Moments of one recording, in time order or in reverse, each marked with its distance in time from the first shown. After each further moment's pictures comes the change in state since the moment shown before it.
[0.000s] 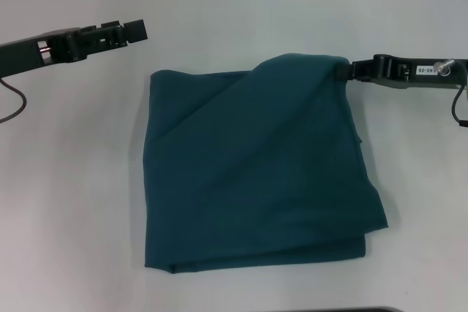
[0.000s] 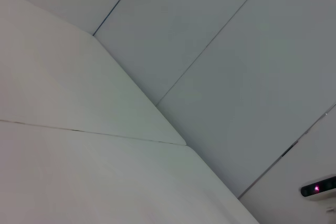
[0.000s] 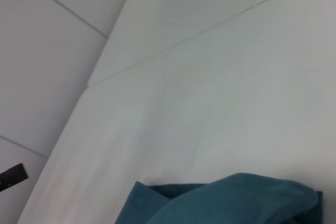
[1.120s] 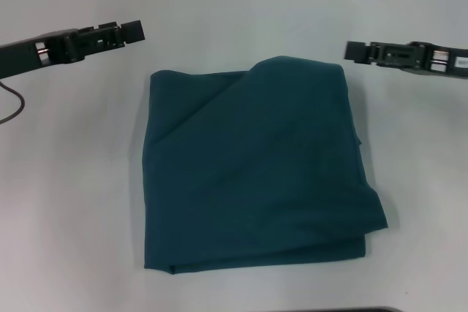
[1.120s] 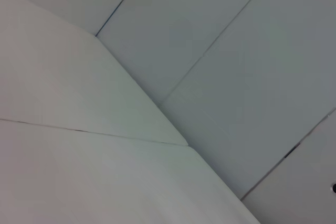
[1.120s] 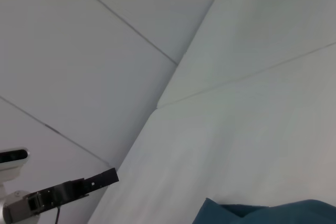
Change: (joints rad) left arm 0.005 0.003 -0.002 0.009 -0.005 -0.007 0.006; right arm -0.061 -0.030 0.036 -0.038 0.132 -0.215 -0.105
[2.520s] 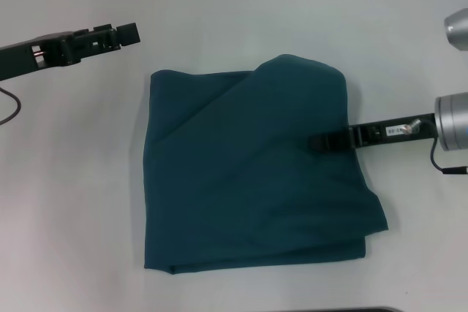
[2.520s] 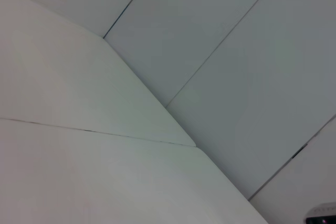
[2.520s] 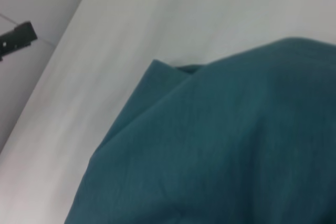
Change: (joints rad) left arm 0.008 0.002 -0.002 0.000 0.005 -0.008 0.011; right arm 0.064 0.023 -0.263 0.119 -0.149 0.196 0.042
